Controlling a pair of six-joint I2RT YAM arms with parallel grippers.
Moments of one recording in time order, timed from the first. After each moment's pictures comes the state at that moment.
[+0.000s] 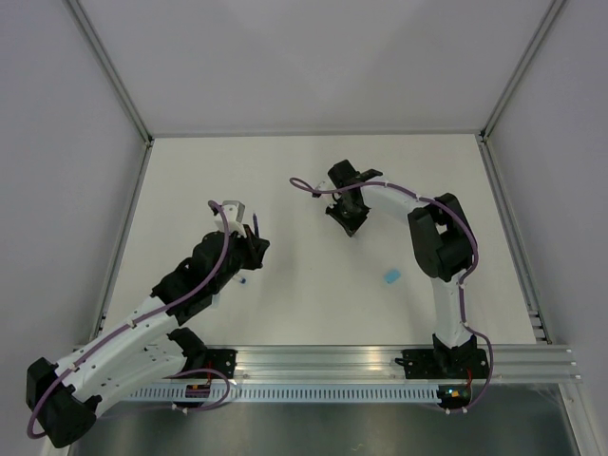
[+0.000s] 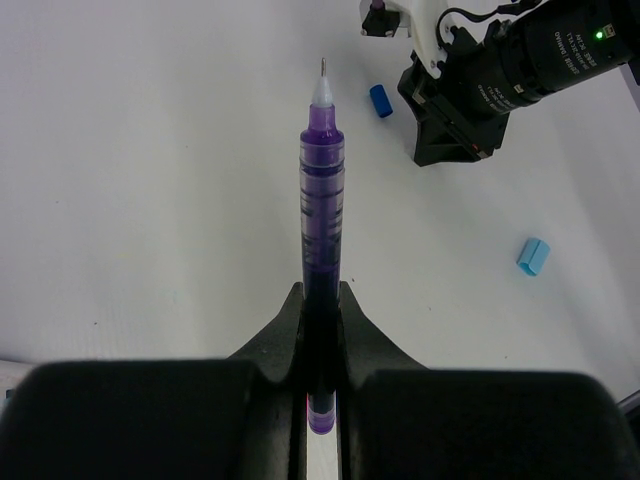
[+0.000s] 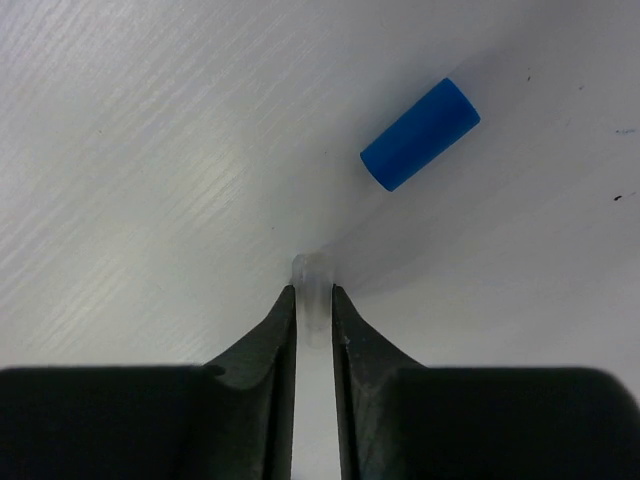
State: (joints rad) left arm -0.73 0.78 0.60 -0.19 -0.26 -0.50; right arm 0.52 2.11 1.56 -0.76 -0.04 -0.34
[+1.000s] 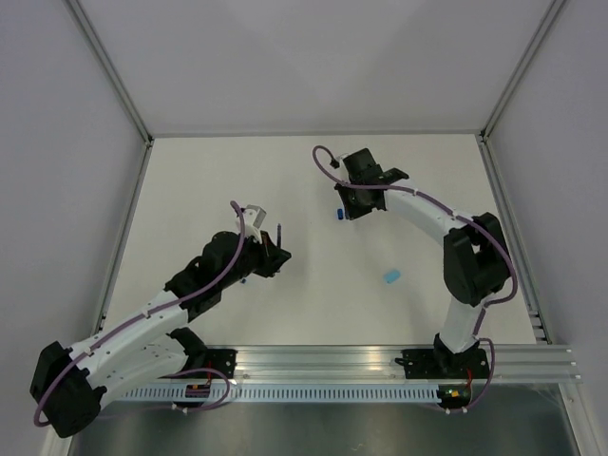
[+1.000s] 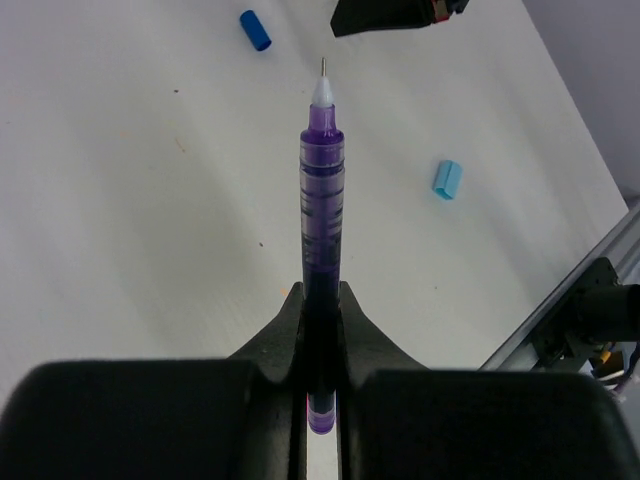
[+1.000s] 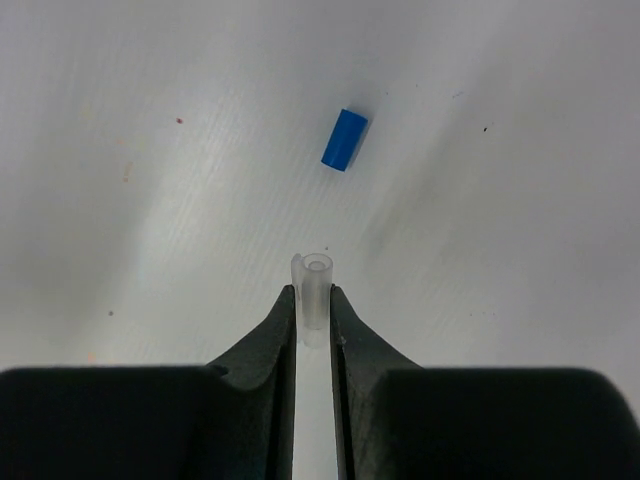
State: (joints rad) left arm -0.73 0.87 0.54 -0.05 0.02 -0.50; right arm 0.51 1.85 1.43 -0.61 0.00 0.05
